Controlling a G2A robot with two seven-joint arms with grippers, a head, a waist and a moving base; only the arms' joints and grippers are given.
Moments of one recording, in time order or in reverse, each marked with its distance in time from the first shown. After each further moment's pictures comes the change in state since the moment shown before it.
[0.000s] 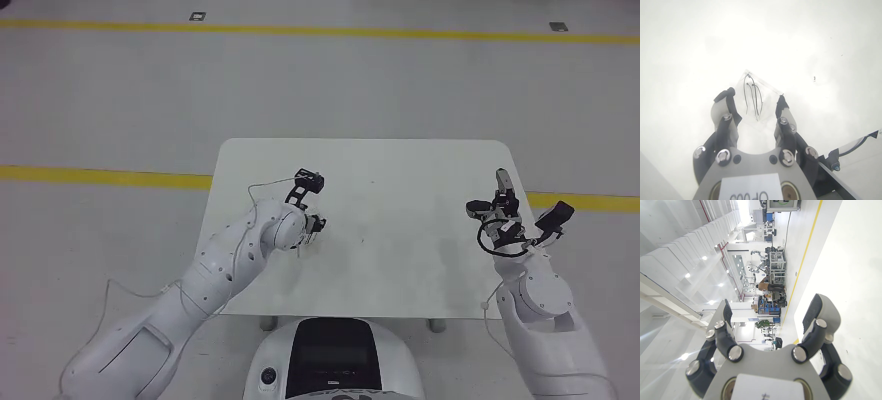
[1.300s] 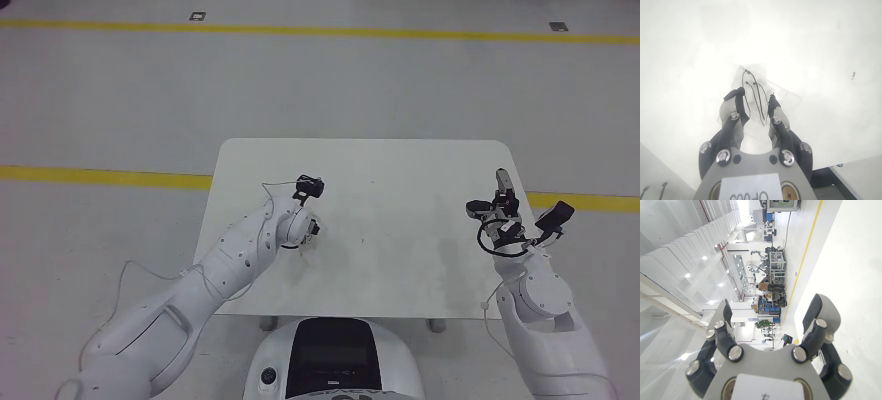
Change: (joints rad) left arm -0.102 -0.090 0.105 0.240 -0.027 0.024 -0.029; right arm 0.000 0.000 0.000 0.000 0.000 0.000 0.000
